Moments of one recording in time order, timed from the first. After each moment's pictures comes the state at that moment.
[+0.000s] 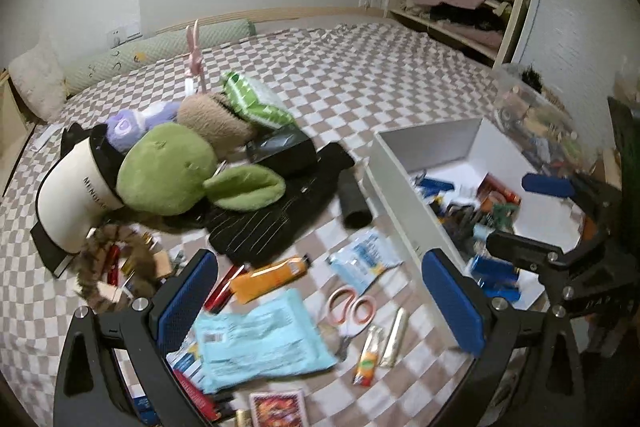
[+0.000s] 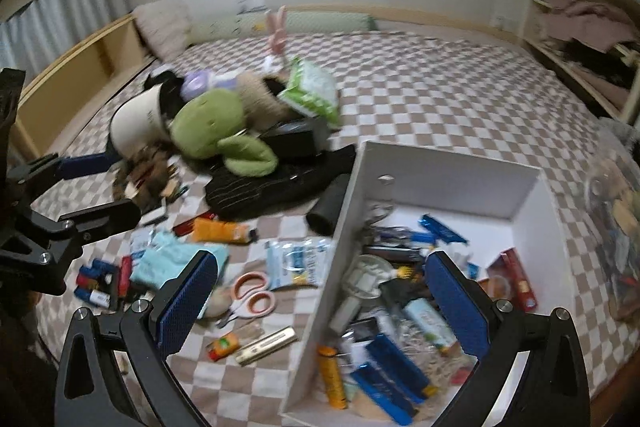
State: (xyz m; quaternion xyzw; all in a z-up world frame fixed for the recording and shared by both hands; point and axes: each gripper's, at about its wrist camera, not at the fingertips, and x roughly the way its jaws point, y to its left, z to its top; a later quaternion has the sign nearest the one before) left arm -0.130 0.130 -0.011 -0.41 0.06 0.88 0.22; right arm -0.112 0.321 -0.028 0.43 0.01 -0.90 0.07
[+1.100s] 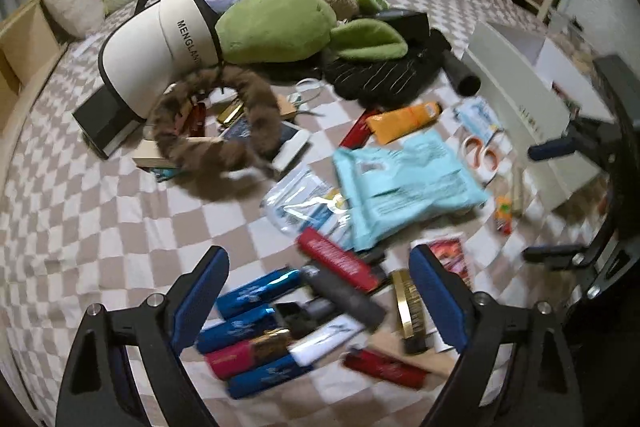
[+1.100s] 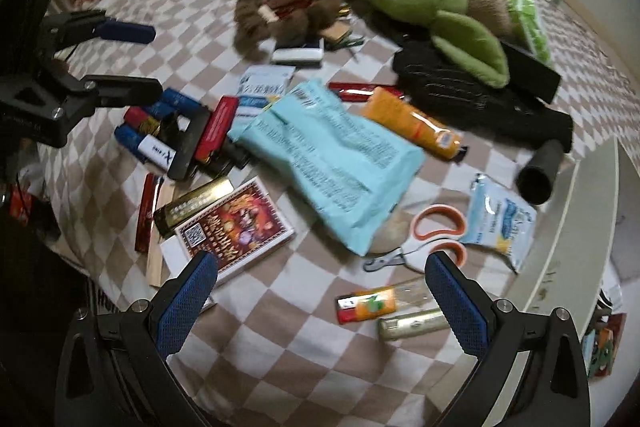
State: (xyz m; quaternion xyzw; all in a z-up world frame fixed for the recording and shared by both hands) left arm -0.103 -0.039 -0.104 -0.50 0.10 0.84 0.16; right arm -0.102 0.154 -0.125 0.56 0.17 -0.77 0.26
